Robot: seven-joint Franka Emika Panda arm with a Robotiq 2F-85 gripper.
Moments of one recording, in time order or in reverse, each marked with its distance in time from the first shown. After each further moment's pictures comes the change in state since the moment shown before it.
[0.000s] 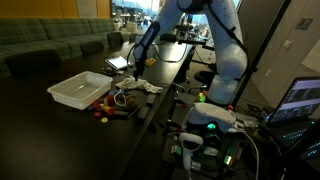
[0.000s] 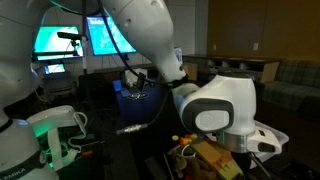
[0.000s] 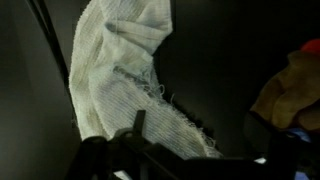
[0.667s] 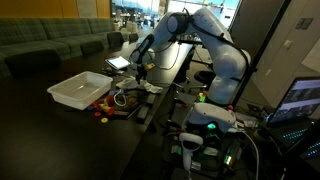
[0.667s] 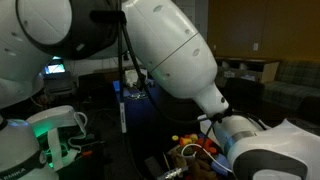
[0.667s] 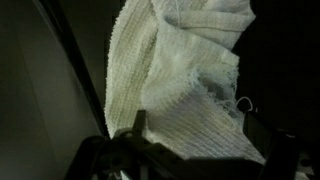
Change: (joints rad) arm -0.174 0.350 0.043 0.473 0.044 -0.276 -0.016
